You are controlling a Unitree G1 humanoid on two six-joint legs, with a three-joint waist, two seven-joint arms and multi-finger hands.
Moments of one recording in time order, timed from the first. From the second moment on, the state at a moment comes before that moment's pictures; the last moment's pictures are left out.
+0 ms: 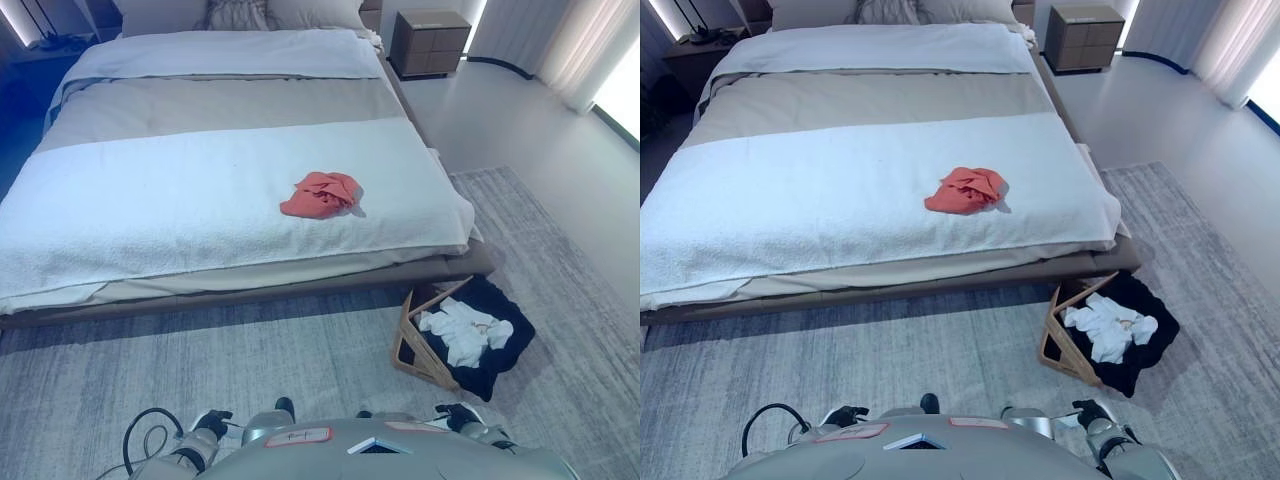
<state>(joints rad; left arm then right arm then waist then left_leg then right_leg) 0.04 0.23 -0.27 1.34 0.12 0.08 0.09 0.02 -0.26 0.29 1.37 -0.12 0.06 -0.08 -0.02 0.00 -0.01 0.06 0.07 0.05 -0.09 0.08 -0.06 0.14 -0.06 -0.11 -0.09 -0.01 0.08</state>
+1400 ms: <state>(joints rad) -0.07 0.16 -0.17 1.45 -0.06 0.07 0.16 -0.11 -0.28 0.38 1.39 -0.13 0.06 -0.13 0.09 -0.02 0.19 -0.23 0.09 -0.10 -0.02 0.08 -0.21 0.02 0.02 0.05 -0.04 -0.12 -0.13</state>
